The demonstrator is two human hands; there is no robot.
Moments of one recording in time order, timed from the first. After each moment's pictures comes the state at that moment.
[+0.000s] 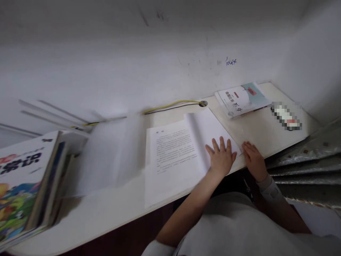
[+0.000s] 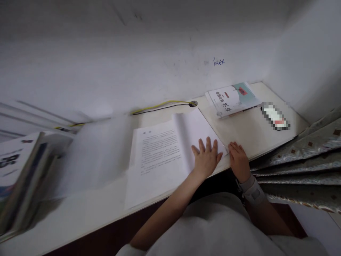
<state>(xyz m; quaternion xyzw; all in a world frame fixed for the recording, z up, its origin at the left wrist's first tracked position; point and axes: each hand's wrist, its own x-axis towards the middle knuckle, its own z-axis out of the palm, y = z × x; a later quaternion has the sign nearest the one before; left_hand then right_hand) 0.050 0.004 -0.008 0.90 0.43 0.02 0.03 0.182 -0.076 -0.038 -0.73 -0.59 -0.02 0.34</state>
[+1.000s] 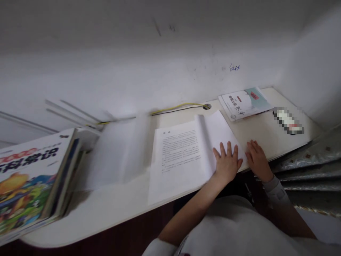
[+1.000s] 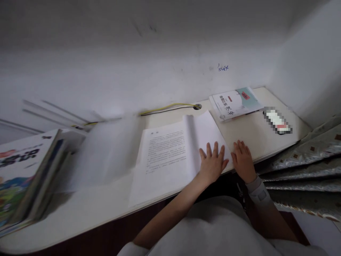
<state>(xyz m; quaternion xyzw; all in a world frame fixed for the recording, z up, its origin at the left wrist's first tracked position) 0.052 -0.012 -0.007 0.92 0.39 0.03 0.03 0.197 -0.077 -0.041 -0.75 -0.61 -0.05 0.24</state>
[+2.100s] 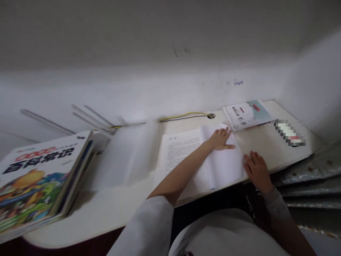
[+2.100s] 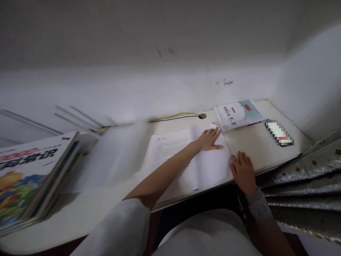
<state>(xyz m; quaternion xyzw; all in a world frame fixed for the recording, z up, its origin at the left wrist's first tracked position) 0.069 0.148 0.000 0.97 0.23 -0.02 0.05 0.195 -0.076 -0.044 -0.74 -0.64 -0.13 0.16</state>
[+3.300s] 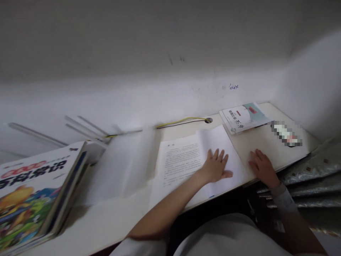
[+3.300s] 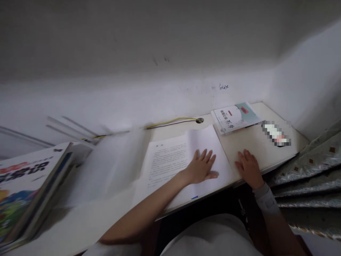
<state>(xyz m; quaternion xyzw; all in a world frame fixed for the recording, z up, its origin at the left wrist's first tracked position) 0.009 0.057 0.019 0.97 0.23 -0.10 0.05 0.233 -0.071 -0.048 -0.75 -0.63 -0.09 0.20</state>
